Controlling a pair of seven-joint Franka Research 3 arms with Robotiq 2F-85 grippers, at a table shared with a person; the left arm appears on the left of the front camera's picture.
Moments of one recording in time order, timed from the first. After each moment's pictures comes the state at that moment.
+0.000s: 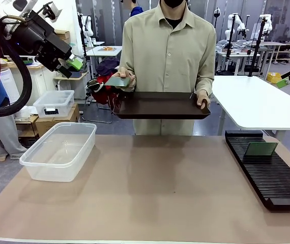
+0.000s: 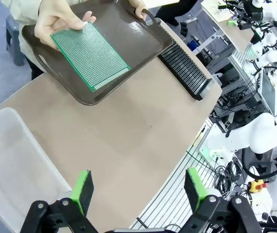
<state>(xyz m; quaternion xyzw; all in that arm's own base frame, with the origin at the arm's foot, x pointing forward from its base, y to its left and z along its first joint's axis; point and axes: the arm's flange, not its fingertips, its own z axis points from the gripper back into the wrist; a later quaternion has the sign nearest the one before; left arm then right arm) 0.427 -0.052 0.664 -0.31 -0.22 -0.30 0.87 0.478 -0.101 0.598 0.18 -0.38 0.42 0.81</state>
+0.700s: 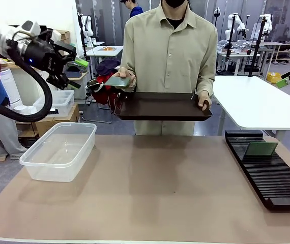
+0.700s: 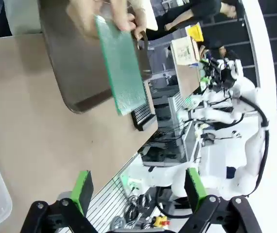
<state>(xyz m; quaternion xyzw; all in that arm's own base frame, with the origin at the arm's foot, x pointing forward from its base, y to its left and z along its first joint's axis) 0.501 -0.028 0.586 -0.52 -0.11 -0.08 0.85 0.478 -0.101 0.598 0.18 -0.38 0.42 0.81</state>
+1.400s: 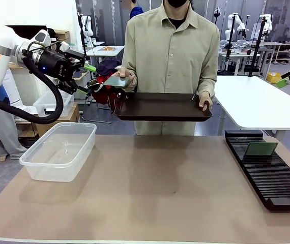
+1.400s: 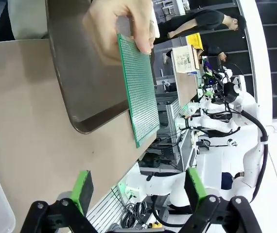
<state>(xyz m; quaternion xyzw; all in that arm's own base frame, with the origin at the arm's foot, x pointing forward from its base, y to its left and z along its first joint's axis) 0.530 -0.034 0.569 -0.52 -0.10 -0.06 0.84 0.478 -0.101 0.598 0.18 -0.38 0.42 0.81</state>
